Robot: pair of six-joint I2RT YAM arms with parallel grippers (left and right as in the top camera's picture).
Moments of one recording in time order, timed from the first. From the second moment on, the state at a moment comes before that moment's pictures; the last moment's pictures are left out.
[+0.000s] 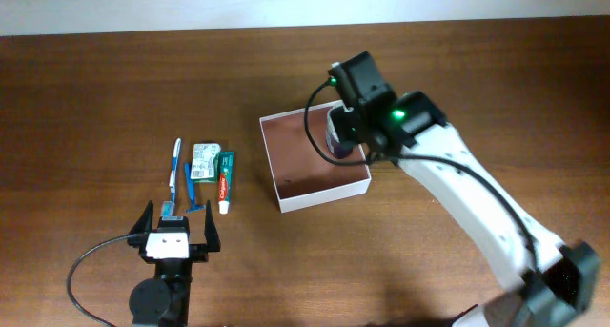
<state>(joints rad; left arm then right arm) -0.09 0.01 0.02 -0.08 -0.10 0.09 0.51 1.65 1.59 -0.97 0.22 0.11</state>
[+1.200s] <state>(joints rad) -0.09 0.01 0.02 -0.08 -0.10 0.09 0.17 1.61 1.59 -0.92 0.08 -0.07</state>
